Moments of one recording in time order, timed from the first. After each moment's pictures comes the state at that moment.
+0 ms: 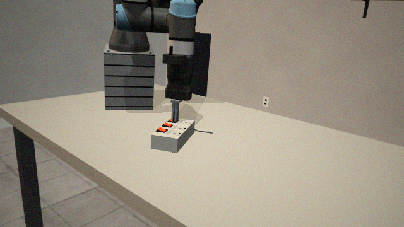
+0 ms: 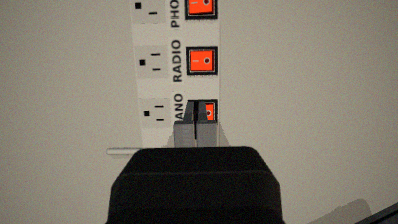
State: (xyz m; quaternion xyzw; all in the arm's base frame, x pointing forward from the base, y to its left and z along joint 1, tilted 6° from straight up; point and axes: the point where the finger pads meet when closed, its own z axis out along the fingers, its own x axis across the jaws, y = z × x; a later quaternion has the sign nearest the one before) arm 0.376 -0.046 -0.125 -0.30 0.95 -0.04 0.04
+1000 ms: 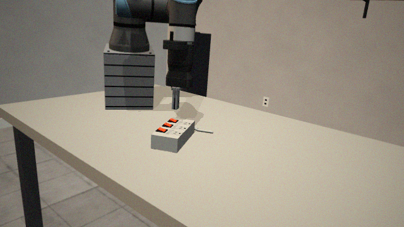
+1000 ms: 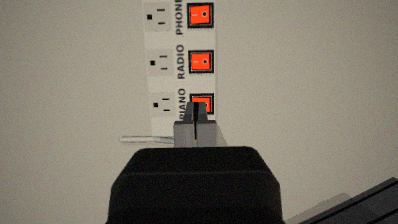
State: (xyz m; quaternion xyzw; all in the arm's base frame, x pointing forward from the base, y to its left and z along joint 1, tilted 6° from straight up) arm 0.372 -0.044 -0.088 -0.30 0.95 -0.04 0.04
